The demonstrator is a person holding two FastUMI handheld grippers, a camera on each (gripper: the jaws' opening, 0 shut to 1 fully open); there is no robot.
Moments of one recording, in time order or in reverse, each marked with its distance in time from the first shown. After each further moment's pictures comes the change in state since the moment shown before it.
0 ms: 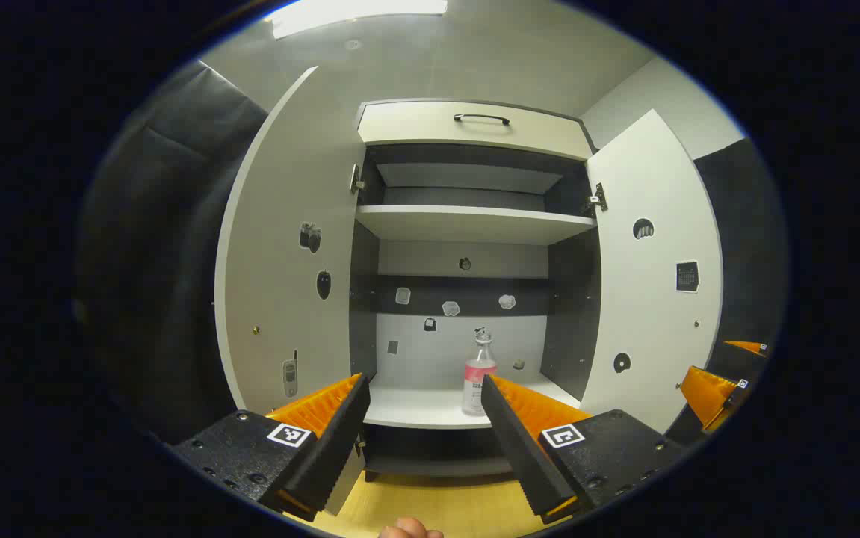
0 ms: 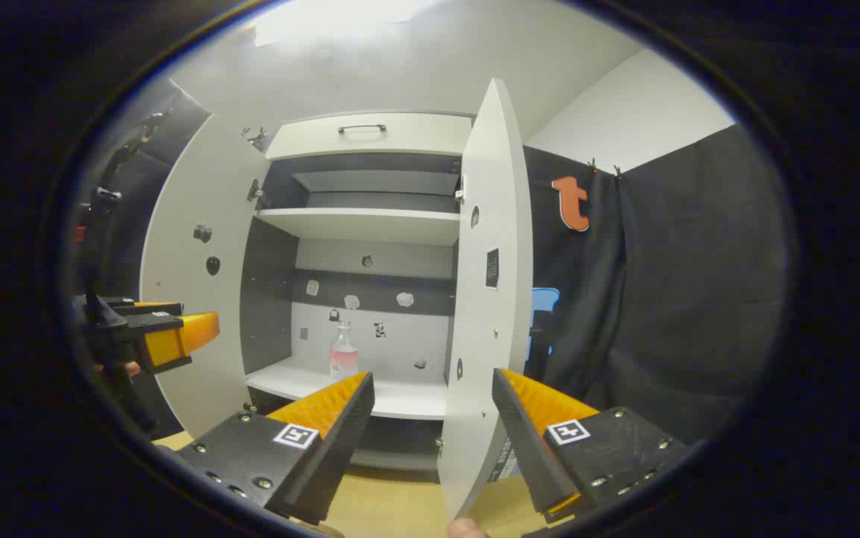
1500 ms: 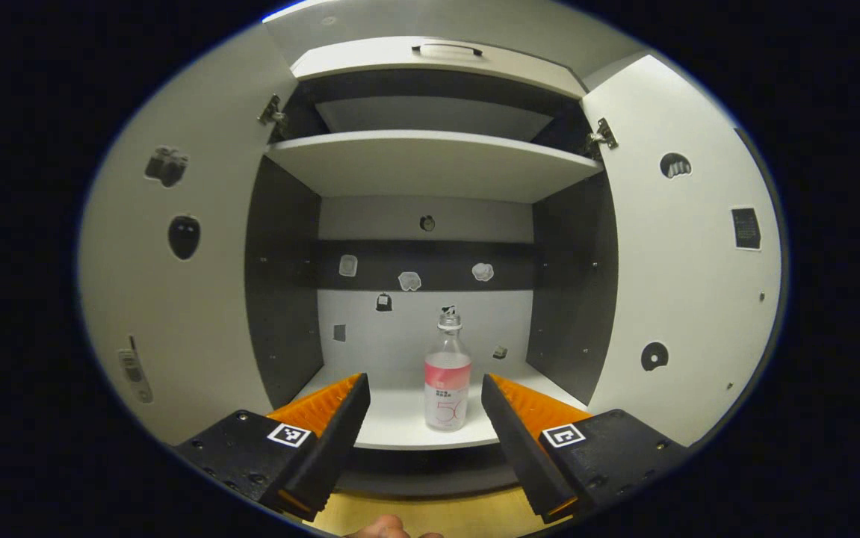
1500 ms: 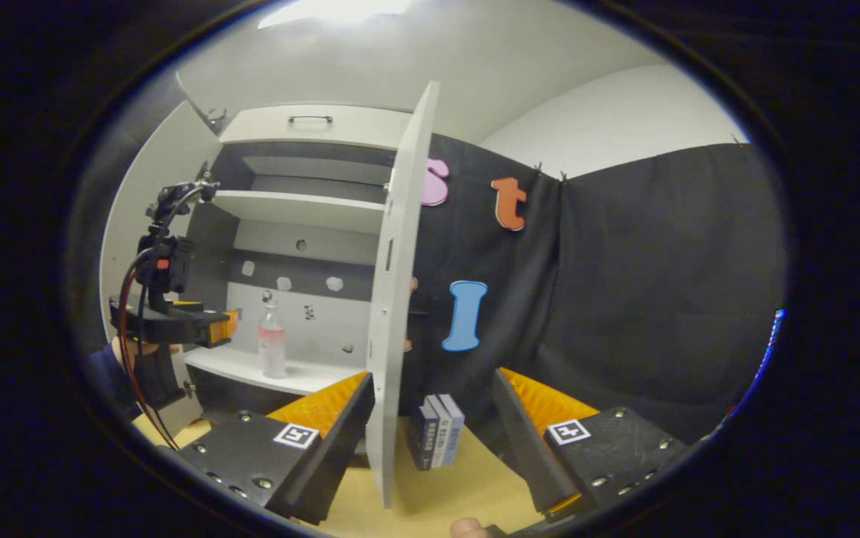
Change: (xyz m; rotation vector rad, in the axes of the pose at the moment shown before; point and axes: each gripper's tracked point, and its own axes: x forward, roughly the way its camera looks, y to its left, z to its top) left arm 0.159 -0.064 -0.066 0.010 0.117 -0.119; right arm -0.046 -0.111 -0.005 -0.077 0.033 -0.291
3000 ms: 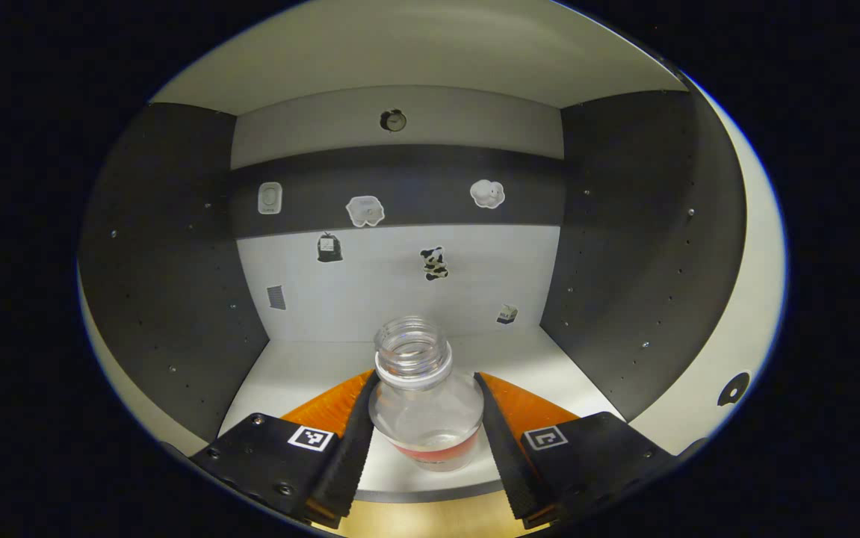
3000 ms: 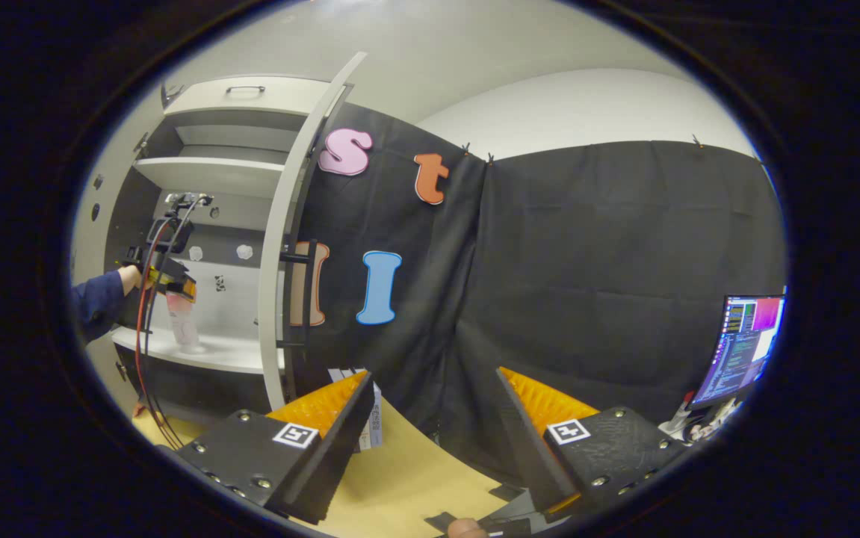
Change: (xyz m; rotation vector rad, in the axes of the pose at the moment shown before) left arm 0.128 -0.015 -0.036 -0.012 0.329 -0.041; right arm -0.006 -0.072 -0.046 -0.015 0.072 -0.255
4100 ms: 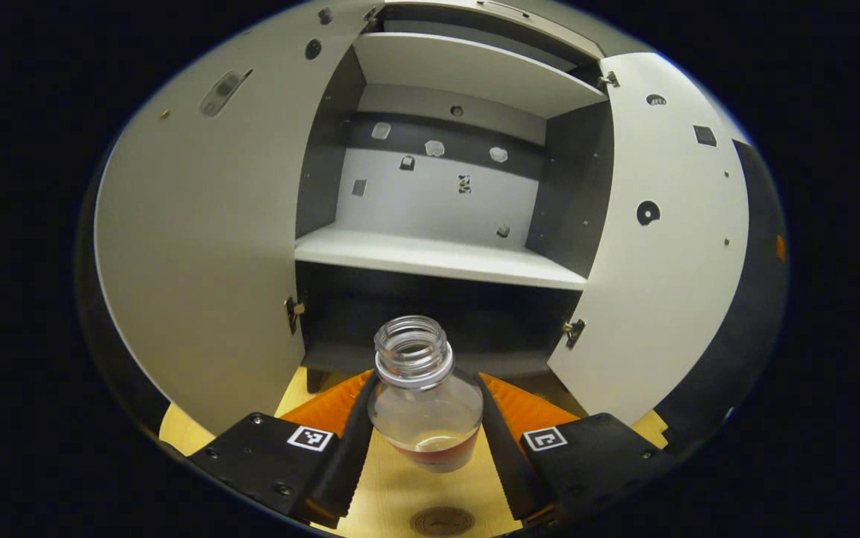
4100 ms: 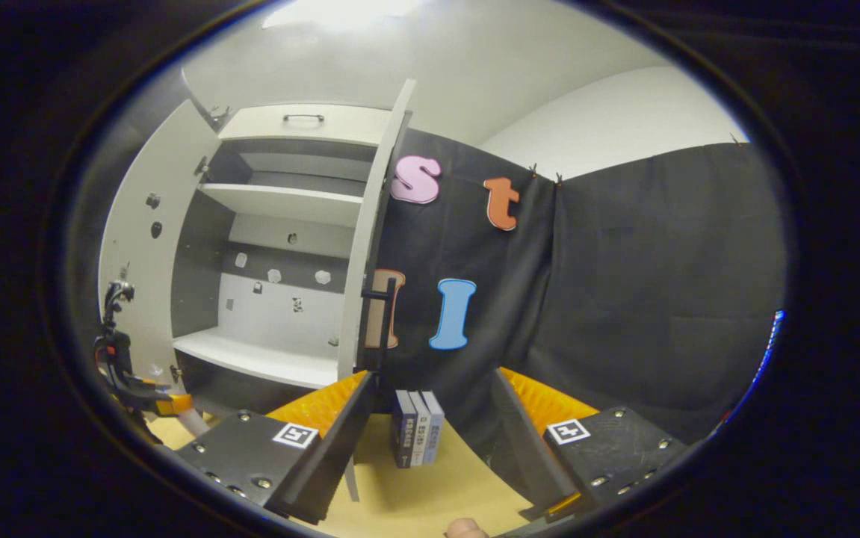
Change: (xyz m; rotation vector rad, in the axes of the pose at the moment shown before) left arm -0.191 0.039 -0.254 -0.161 -0.016 -0.025; right arm -0.004 0.049 0.031 0.001 -0.104 0.333
